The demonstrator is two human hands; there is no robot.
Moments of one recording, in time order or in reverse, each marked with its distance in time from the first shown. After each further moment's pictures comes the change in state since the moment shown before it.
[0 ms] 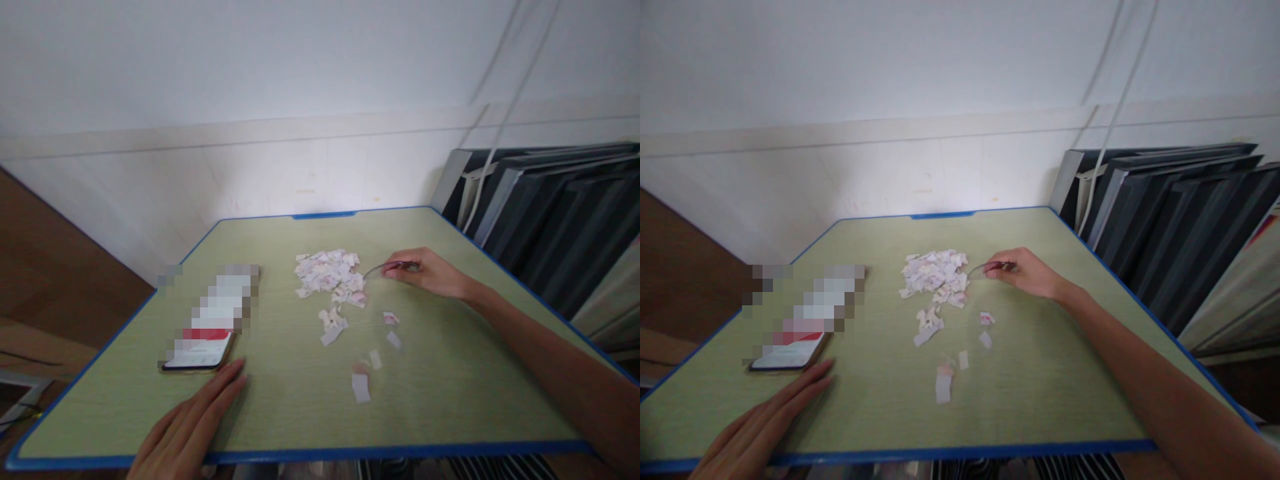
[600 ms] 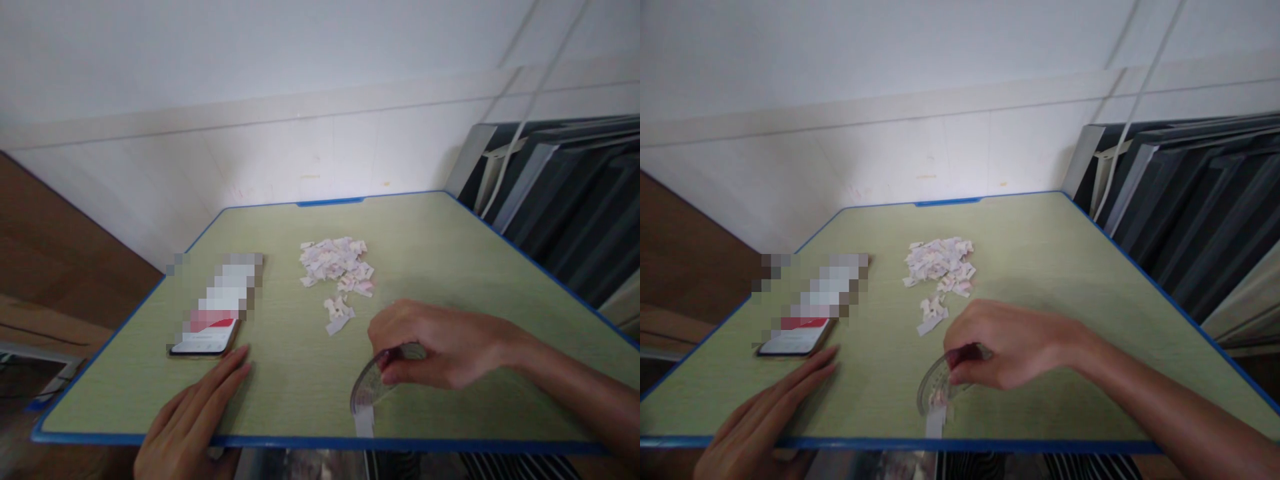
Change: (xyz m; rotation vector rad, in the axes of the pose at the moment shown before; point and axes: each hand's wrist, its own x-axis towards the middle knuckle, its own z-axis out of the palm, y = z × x) left_hand 0.002 0.001 -0.008 0.024 -0.030 0.021; right_hand -0.029 -0.076 0.036 0.038 -0.502 -0.406
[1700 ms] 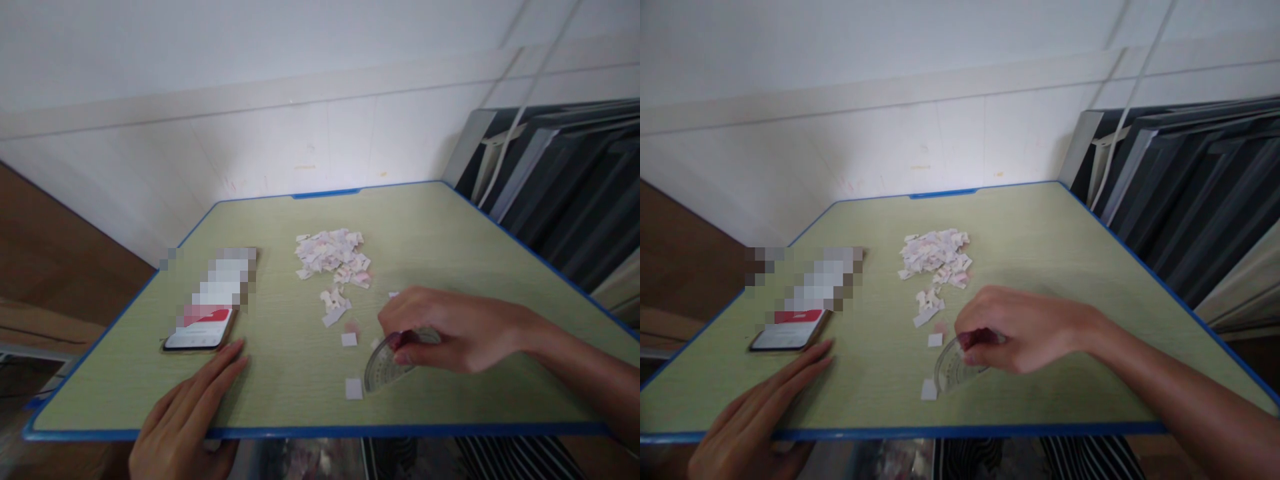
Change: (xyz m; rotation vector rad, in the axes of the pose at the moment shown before) left_hand 0.009 0.000 -0.005 0.058 0.017 0.038; right_hand -0.013 -0.003 -0.005 -0.086 -0.040 0.044
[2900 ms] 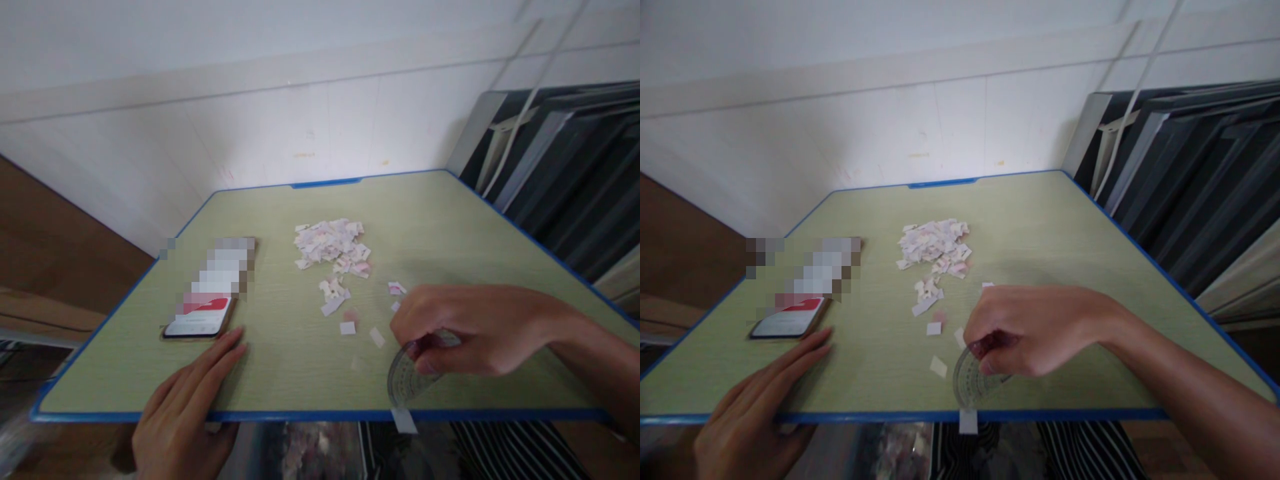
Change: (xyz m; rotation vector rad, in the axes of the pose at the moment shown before) left_hand -0.003 0.001 0.001 -0.044 -0.048 -0.070; right_hand -0.005 -0.008 -0.009 0.059 -0.219 0.131
